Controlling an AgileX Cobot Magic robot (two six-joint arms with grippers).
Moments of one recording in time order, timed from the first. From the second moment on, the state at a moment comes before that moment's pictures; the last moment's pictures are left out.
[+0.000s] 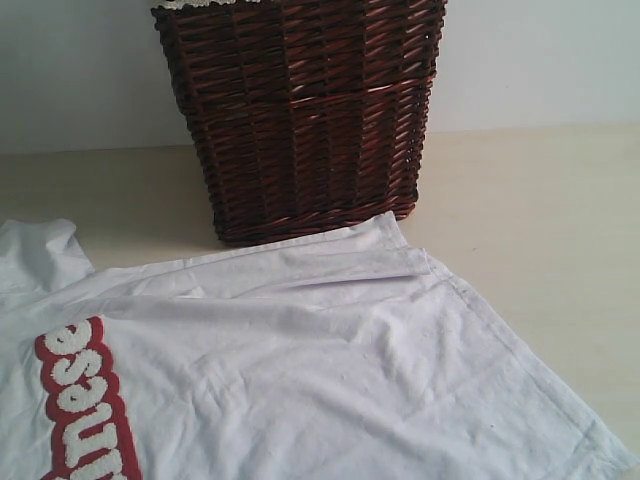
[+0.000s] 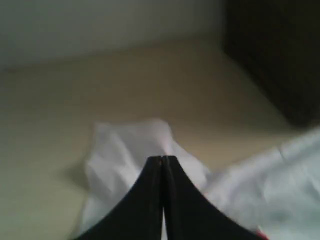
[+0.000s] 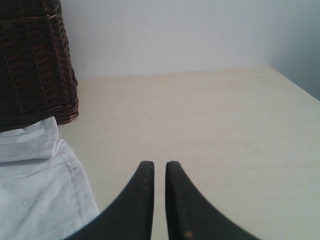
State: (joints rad) left arm 0.33 1.15 -0.54 -1.62 0.40 1.86; right arm -0.08 0.01 -0.01 0.13 0.31 -0.09
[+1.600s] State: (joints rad) left arm 0.04 0.06 0.00 -0.38 0.35 0.24; right arm -0.08 0.01 -0.01 0.13 0.31 -0.10
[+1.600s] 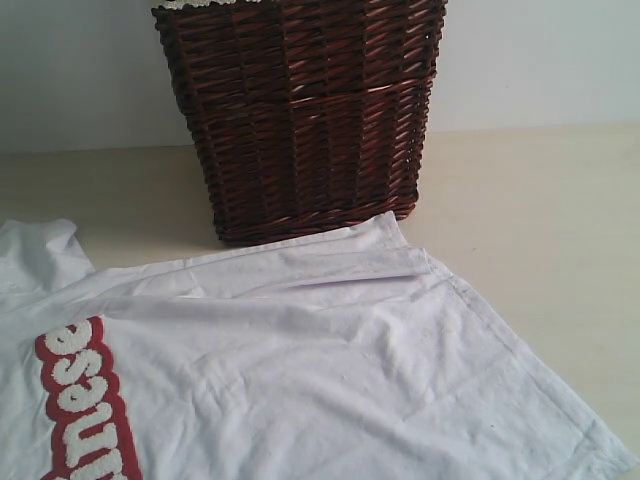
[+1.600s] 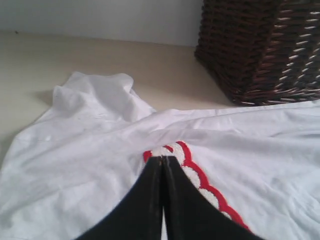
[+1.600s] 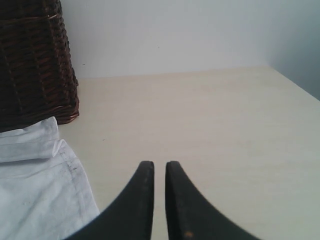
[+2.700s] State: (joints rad) left arm 0.04 0.06 0.00 -0.20 0.37 0.42; right arm -0.08 0.01 -0.01 0.14 0.31 -0.09
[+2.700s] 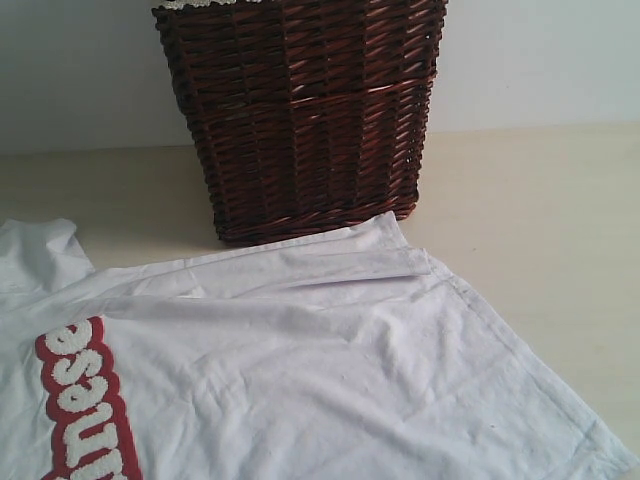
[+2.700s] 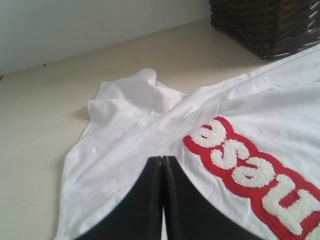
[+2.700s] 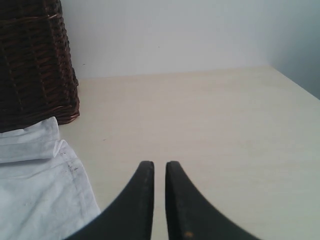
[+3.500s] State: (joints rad) left arm 0.04 0.06 0.00 -0.20 0.37 0.42; right arm -0.08 1.60 -0.73 0.90 0.95 -1.39
